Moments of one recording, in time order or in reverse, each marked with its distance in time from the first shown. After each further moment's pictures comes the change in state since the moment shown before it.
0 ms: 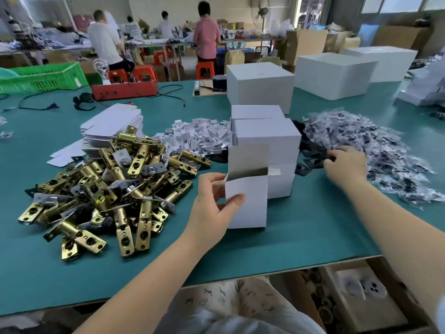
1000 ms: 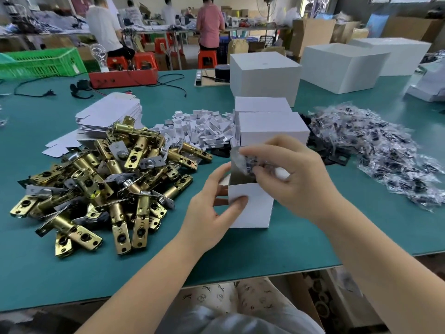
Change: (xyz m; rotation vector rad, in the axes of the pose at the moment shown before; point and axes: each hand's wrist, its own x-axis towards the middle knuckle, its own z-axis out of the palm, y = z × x) left_hand -0.002 0.004 -0.006 0.117 -0.036 0.172; right_hand -0.146 -0.130 -0.068 0.695 0.079 -0.912
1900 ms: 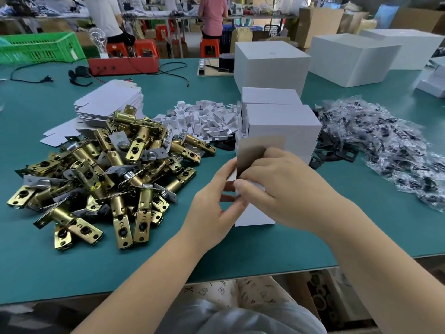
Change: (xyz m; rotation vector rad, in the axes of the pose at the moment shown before) left_hand -0.003 0.003 -0.004 -0.045 -0.045 -0.013; right_hand 0.011 -0.023 0.013 -0.496 -0.542 0.075
